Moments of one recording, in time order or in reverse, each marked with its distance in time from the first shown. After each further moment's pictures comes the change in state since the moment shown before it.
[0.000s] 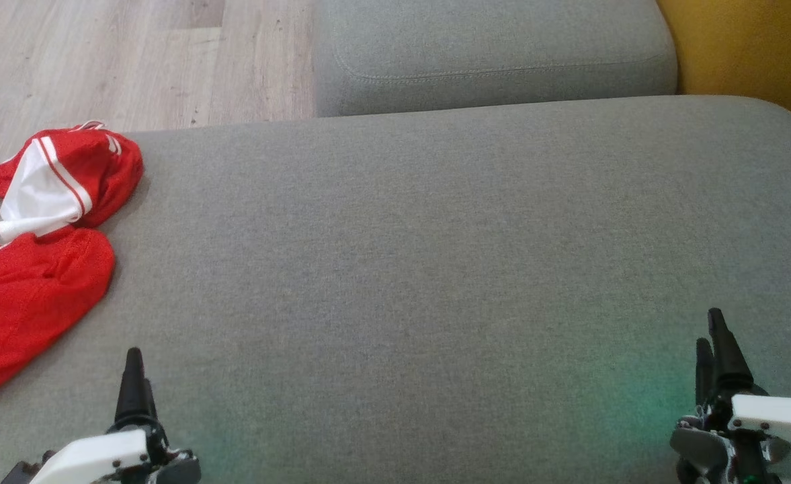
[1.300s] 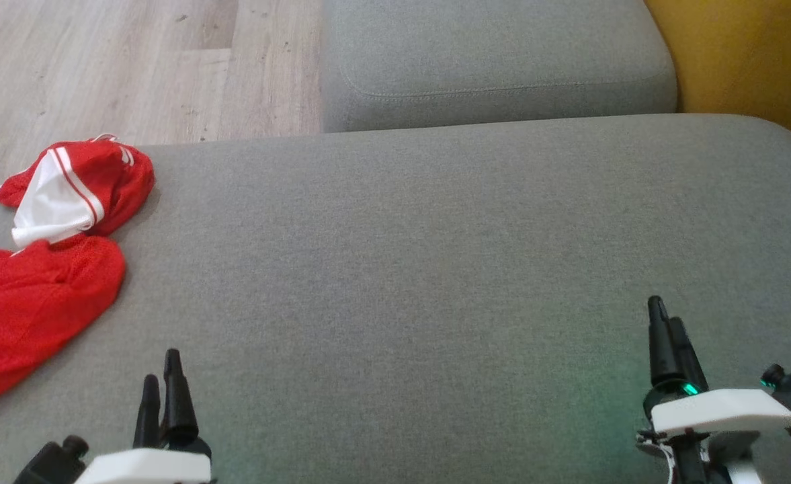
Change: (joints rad) left arm 0.082 0.001 -0.085 -0.103 0.580 0.010 -0.109; right arm 0.032 0.000 0.130 -0.095 -0.588 0.000 -0.114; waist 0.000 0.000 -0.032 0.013
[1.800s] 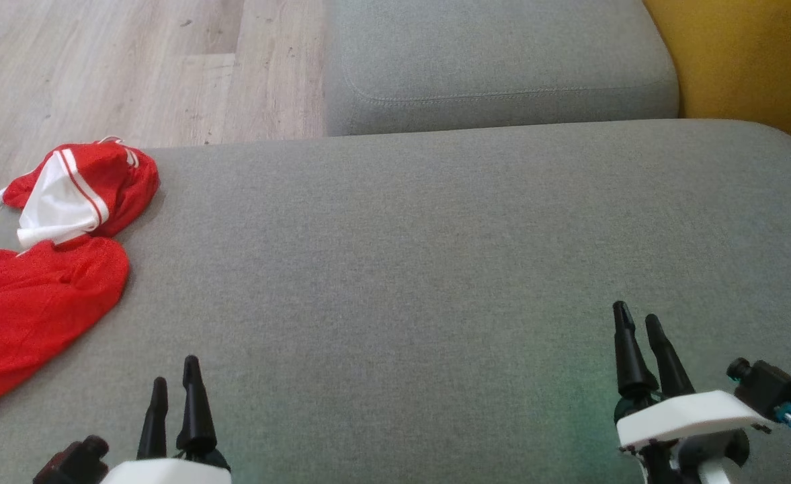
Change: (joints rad) left arm 0.020 0.001 -0.029 0.010 0.189 0.000 -0.044; right arm 0.000 0.000 0.061 0.008 -0.224 0.000 -0.040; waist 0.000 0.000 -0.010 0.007
